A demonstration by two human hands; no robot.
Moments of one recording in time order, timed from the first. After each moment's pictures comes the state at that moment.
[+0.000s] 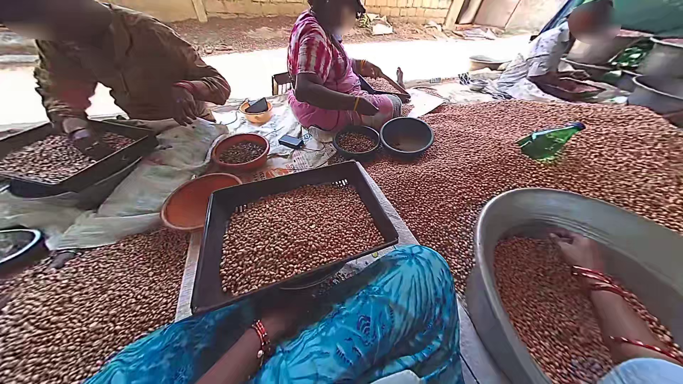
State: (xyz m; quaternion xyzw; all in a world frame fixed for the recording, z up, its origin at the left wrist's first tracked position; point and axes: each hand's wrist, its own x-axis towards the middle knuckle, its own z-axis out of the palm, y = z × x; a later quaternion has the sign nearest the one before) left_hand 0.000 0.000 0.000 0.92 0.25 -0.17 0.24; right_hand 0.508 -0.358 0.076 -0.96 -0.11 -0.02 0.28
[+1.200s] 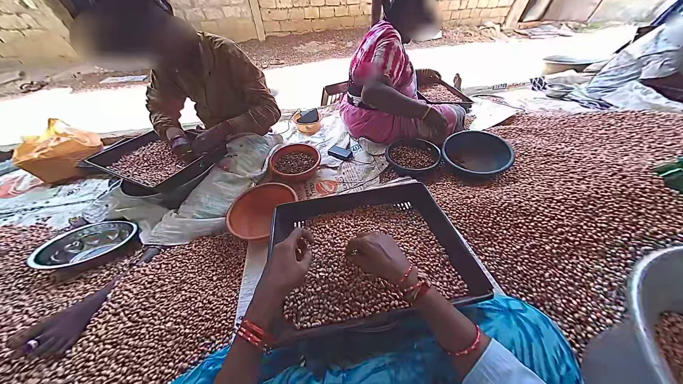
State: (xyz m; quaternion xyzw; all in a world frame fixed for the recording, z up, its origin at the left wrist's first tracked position) left_hand -0.045 0.128 0.113 0.82 0.43 0.18 0.33; right_hand 0.176 0.045 0.099 -0.67 -0.71 0.18 0.11
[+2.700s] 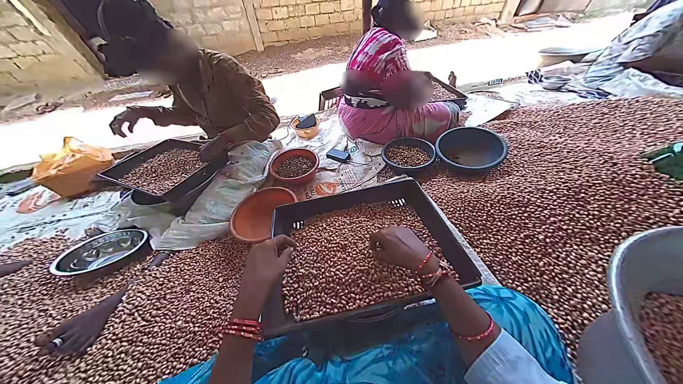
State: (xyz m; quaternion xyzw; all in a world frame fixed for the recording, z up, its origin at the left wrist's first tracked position) left_hand -0.065 0.133 0.125 0.81 0.52 0.14 0.24; right_hand 0.217 0.017 0.119 -0.70 -0.68 0.21 0.02
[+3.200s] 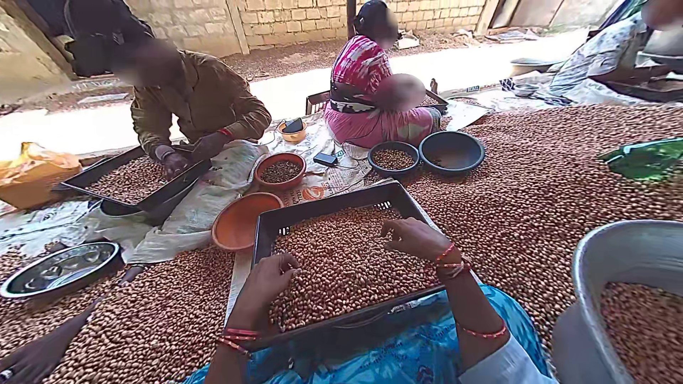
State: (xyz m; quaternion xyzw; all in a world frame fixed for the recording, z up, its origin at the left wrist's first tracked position) left_hand -0.051 0.129 0.109 0.84 0.45 0.01 0.31; right_hand 0.269 -0.011 0.142 -0.75 -0.61 0.24 0.08
